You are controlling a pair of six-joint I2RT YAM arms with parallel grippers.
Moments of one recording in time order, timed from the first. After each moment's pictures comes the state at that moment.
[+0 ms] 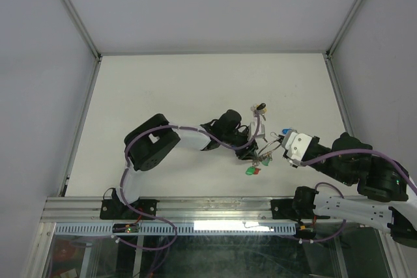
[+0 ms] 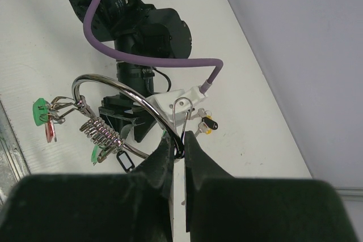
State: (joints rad) left arm -0.96 2.07 1.17 0.38 0.68 0.20; right arm 1.19 0.50 1.12 -0.95 0.31 -0.51
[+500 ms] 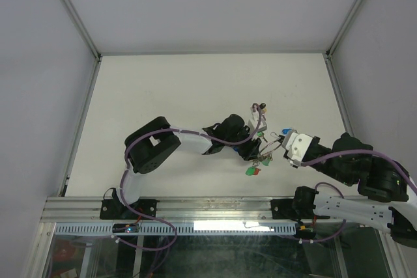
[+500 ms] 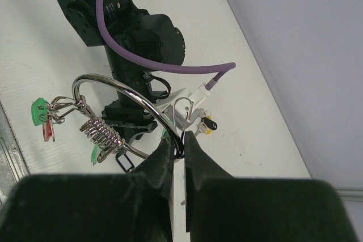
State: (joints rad) left arm -1.01 2.06 1.15 0.38 0.42 -0.11; right arm 1.19 0.50 1.11 -0.95 0.31 -0.51
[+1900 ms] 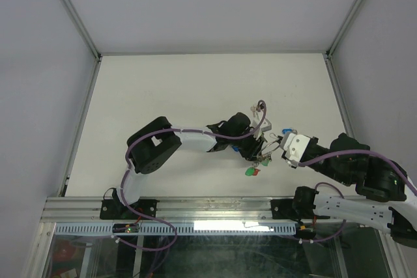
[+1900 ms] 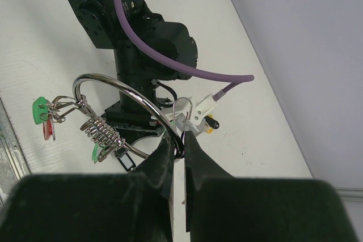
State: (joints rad) left arm -1.02 2.08 1.25 0.21 0.48 -0.25; right arm 1.19 0.50 1.10 -0.95 0.31 -0.51
